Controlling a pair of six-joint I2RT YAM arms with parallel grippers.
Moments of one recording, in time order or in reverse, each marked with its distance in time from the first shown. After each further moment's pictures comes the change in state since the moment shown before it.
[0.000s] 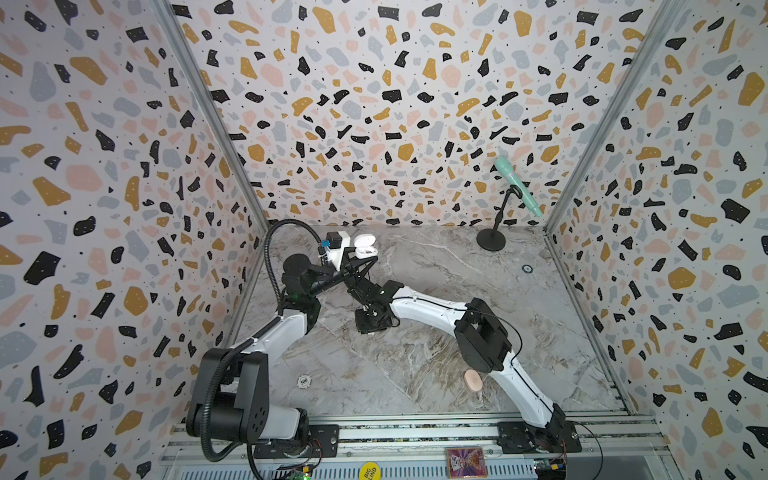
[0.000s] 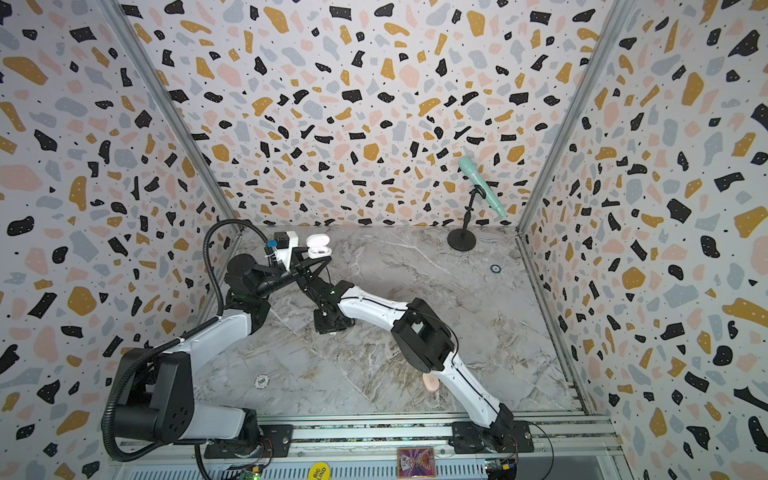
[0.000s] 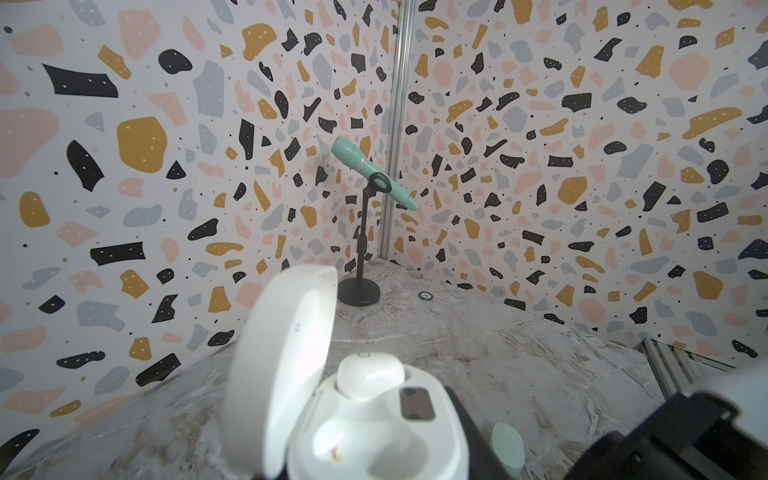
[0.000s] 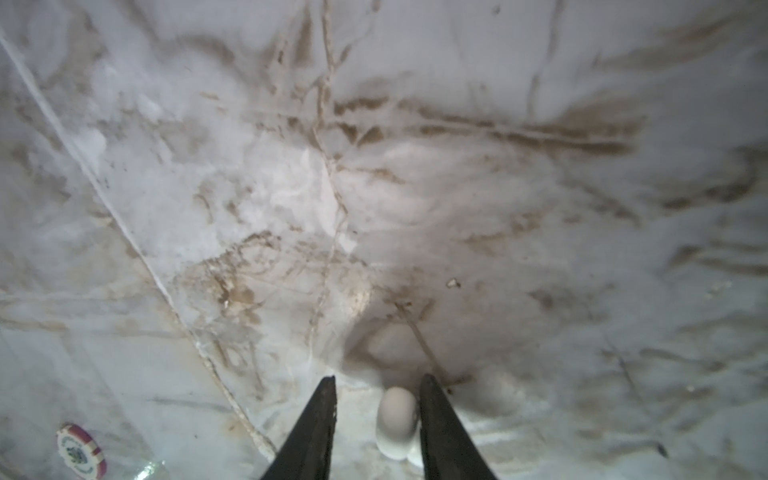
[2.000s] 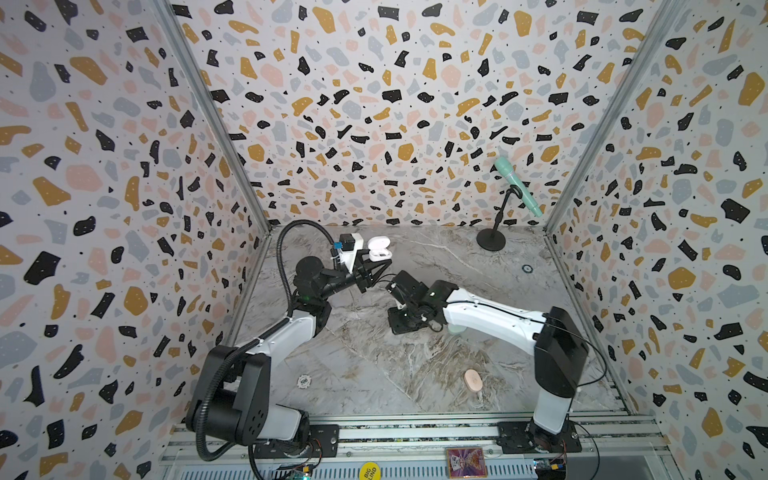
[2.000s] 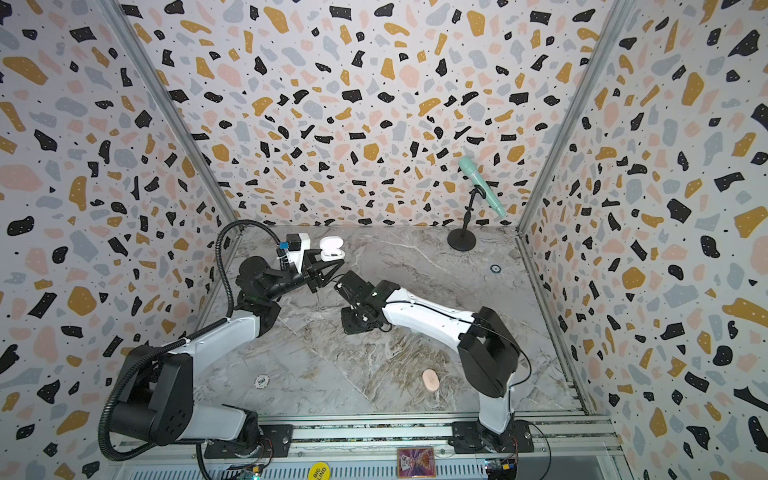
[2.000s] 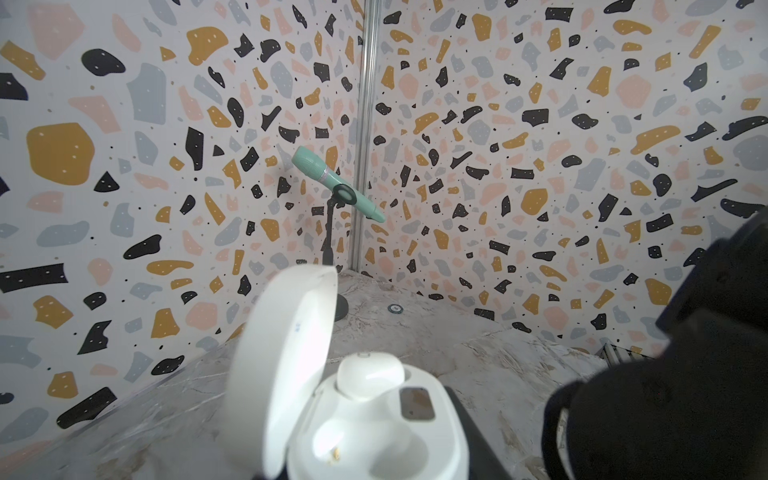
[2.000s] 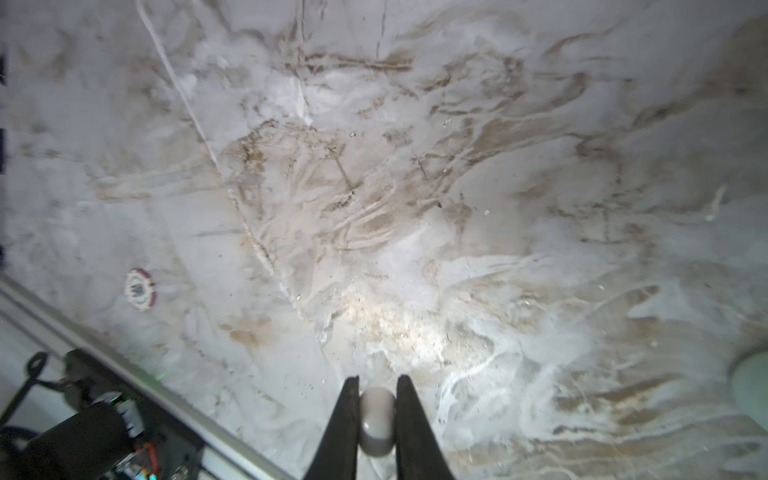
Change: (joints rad) left arm -0.130 0.003 -0.006 0.060 -0.052 -0.047; right arm -0.067 -0.637 -0.583 0.113 0.011 -0.051
